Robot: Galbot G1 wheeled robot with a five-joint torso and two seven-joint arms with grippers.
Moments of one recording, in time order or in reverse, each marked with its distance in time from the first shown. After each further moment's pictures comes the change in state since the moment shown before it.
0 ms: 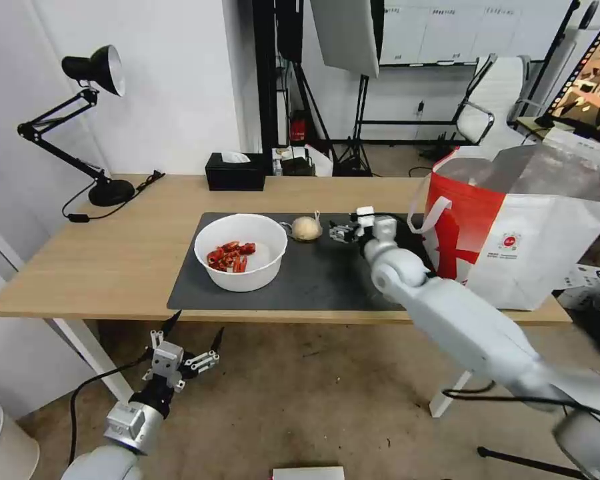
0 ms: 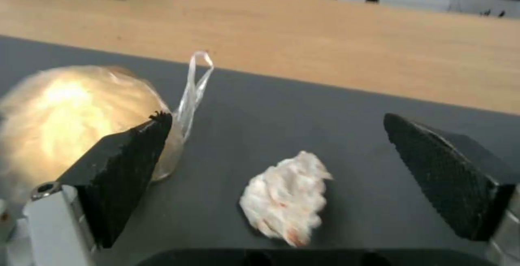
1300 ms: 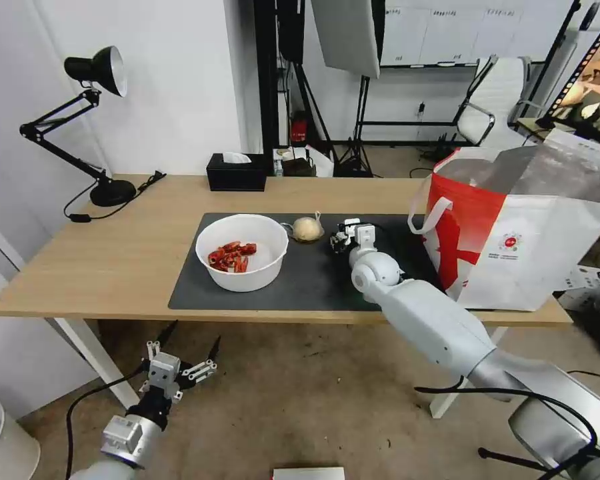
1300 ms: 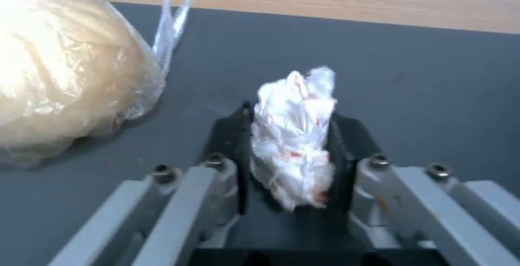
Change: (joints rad) left arm 0.036 -0.029 -0.013 0.001 0.011 -0.029 0.005; right arm -0.068 0.030 0.051 -0.019 -0.006 -0.004 0.035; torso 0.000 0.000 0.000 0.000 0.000
